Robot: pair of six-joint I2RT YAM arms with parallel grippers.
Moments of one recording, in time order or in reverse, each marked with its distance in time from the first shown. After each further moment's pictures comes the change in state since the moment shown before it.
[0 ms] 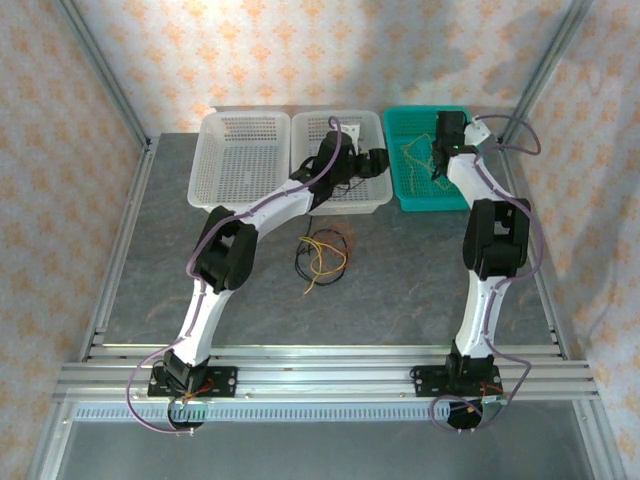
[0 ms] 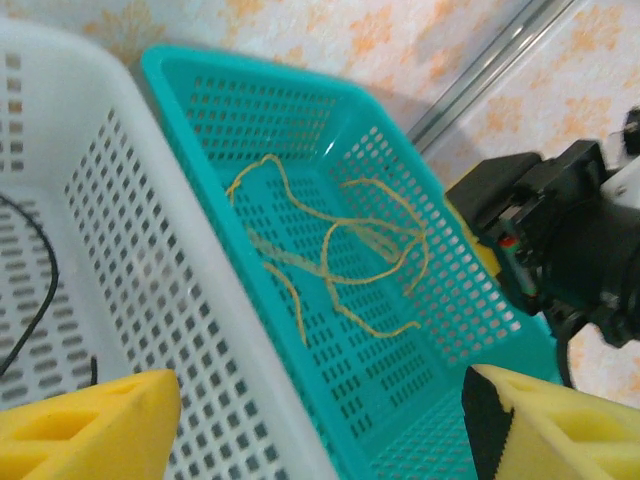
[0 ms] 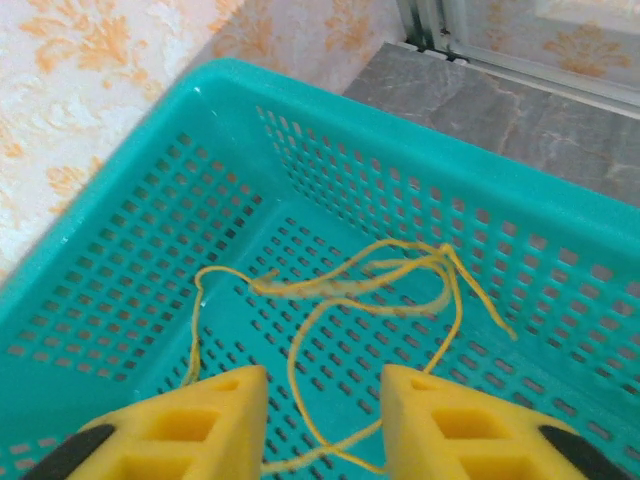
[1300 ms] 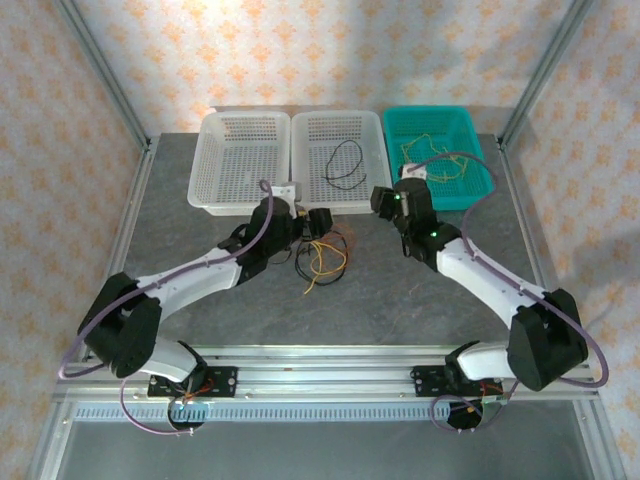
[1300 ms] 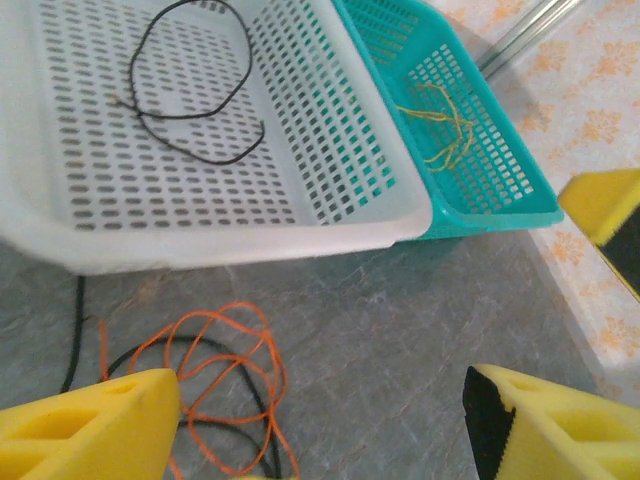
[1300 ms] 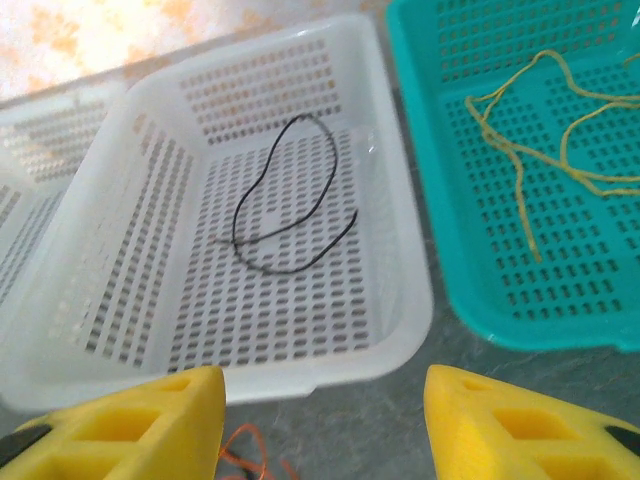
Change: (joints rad) left arm -0.030 -0.833 -1.052 0.123 -0.127 -0.119; right arm 0.453 -0.764 -0.829 0.266 -0.162 -0.387
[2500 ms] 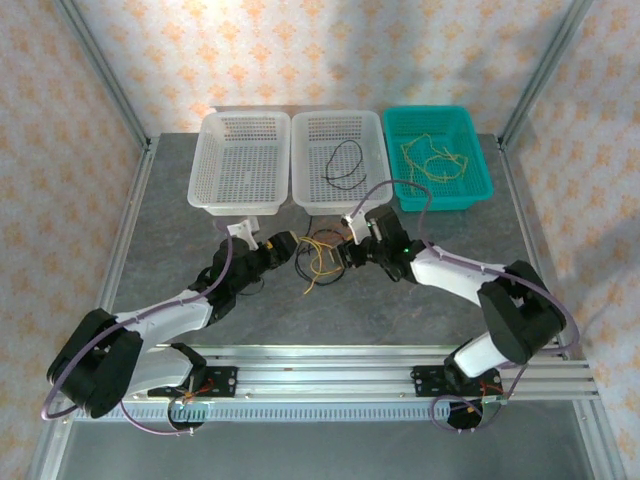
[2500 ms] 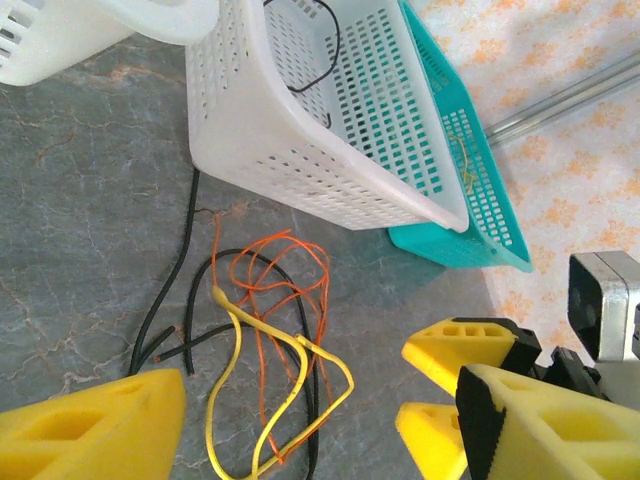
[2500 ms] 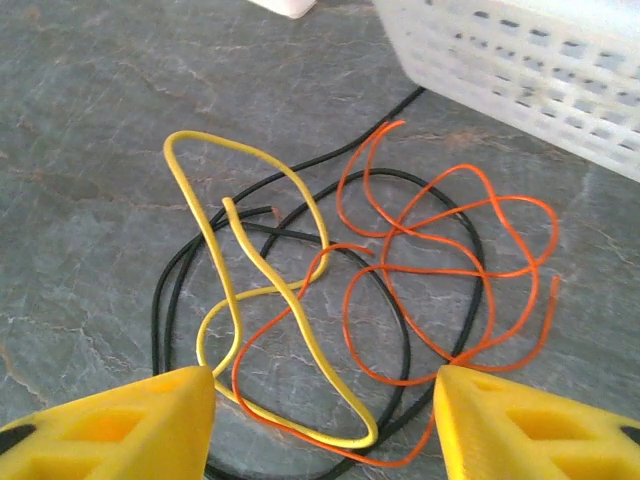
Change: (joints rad) left arm 0.108 -0.224 -0.455 0.327 0.064 -0.258; right arm 0.112 0.183 -0.110 0.058 -0.514 -0.401
